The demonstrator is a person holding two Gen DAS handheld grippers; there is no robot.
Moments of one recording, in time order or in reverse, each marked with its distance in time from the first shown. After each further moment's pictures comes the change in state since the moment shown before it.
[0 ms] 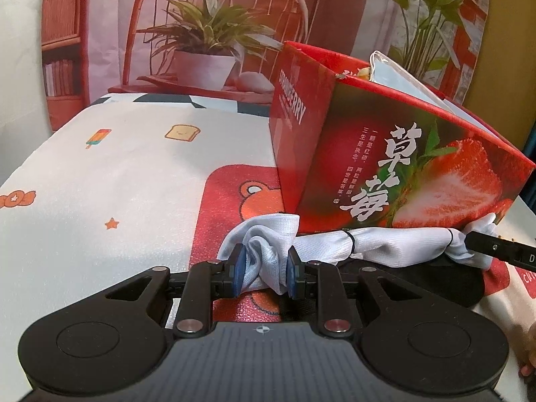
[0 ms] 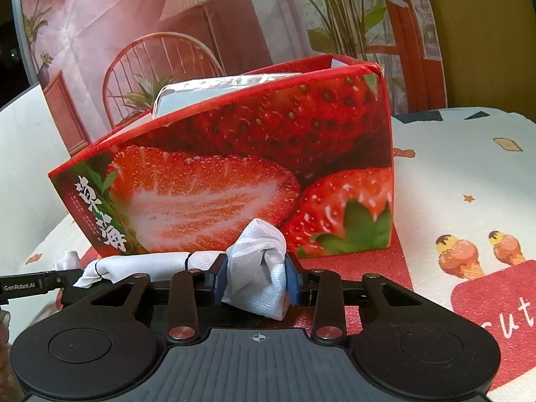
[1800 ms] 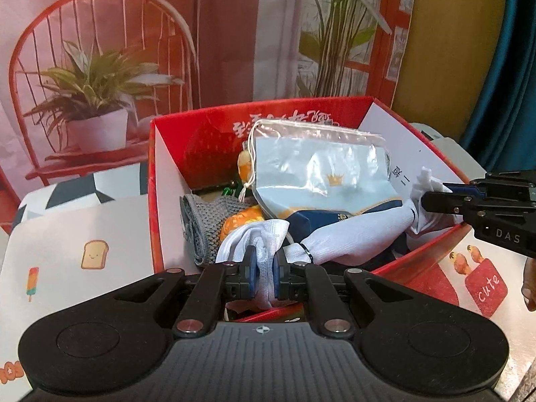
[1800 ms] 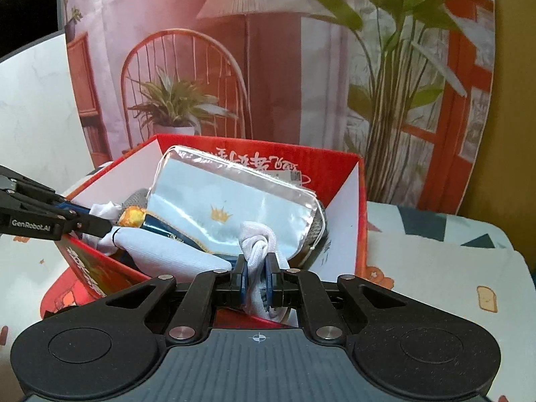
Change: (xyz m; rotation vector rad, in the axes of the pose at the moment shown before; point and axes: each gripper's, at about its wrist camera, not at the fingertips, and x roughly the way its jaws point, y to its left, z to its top) left arm 0.032 -0.088 0.133 0.290 0.121 -0.139; right arm 0.010 0.011 0.131 -0.290 0.084 -0.030
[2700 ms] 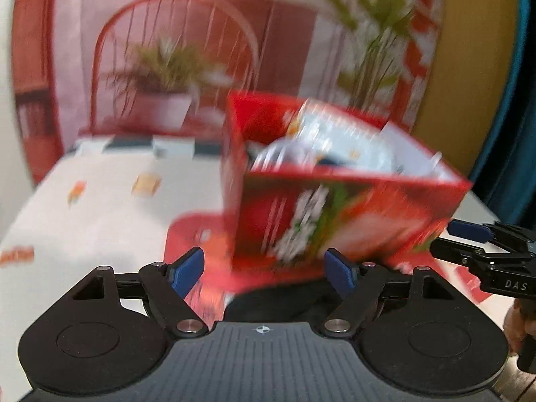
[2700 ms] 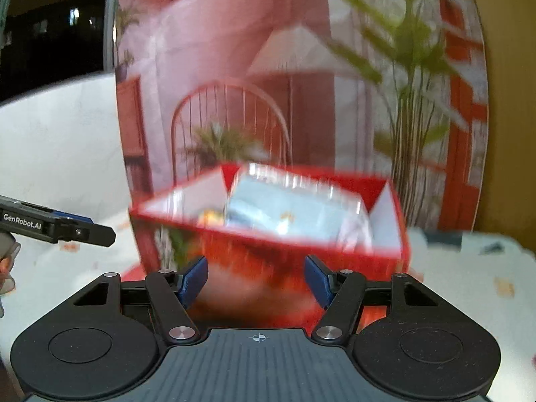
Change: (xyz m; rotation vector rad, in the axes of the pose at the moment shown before) left arm -0.063 0.013 -0.119 -0.204 -0.155 0.066; right arm -0.061 0.050 -0.089 -0.008 -0.183 0.081
